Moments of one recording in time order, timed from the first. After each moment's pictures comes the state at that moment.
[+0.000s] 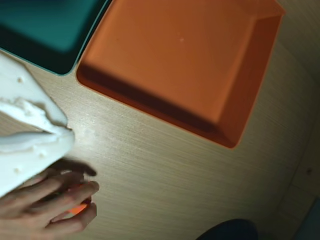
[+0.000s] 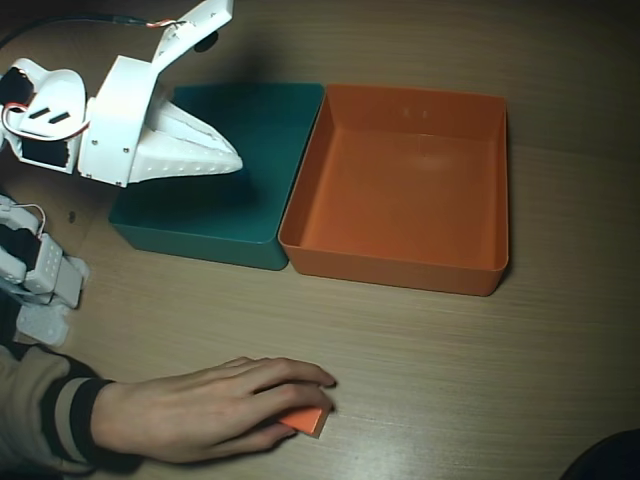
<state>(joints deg) -15.2 111.8 91.1 50.2 -99.5</state>
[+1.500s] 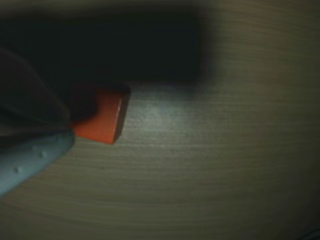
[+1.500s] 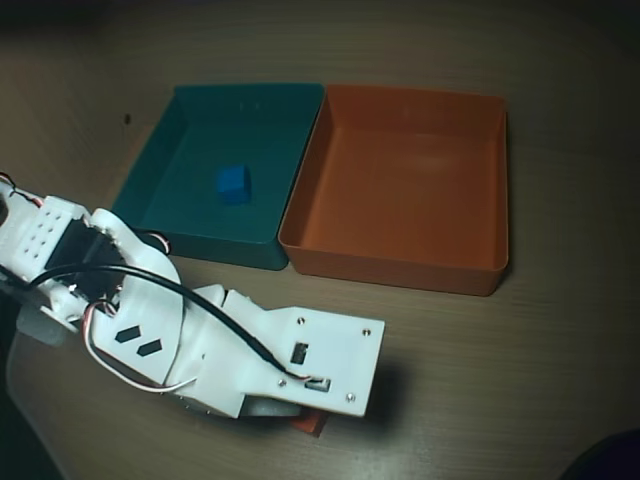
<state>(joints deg) 8.7 72.7 70.8 50.2 -95.1</state>
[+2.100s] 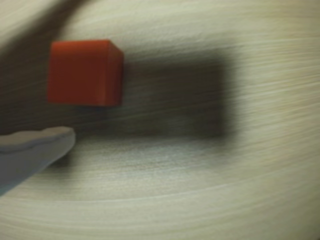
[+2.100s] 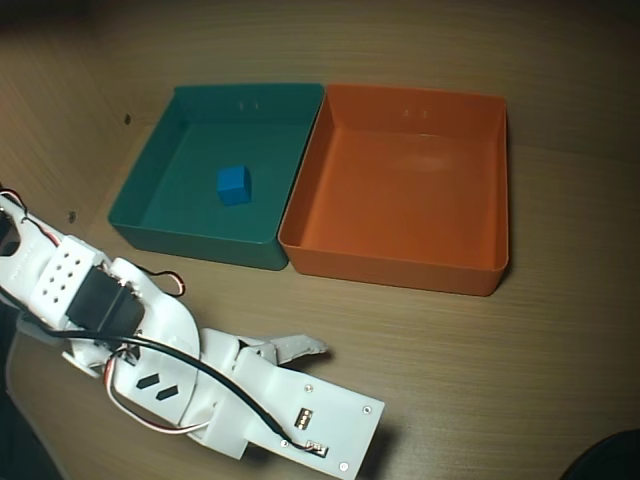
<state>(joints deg) 11.9 65.5 69.8 50.2 -90.6</state>
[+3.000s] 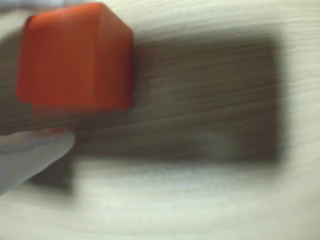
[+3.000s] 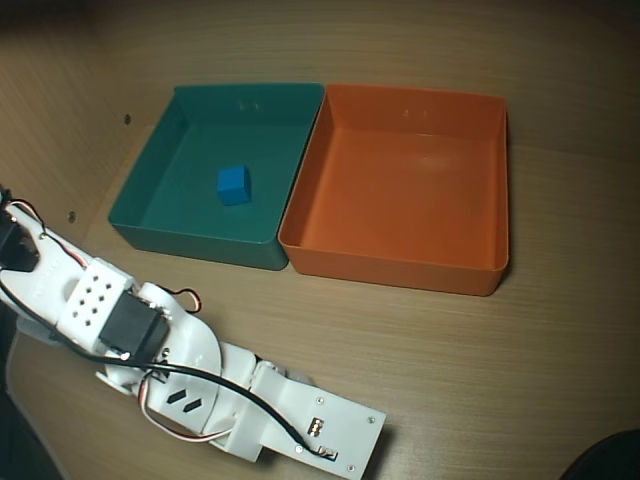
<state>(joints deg) 11.8 58.9 69.8 50.1 -90.6</state>
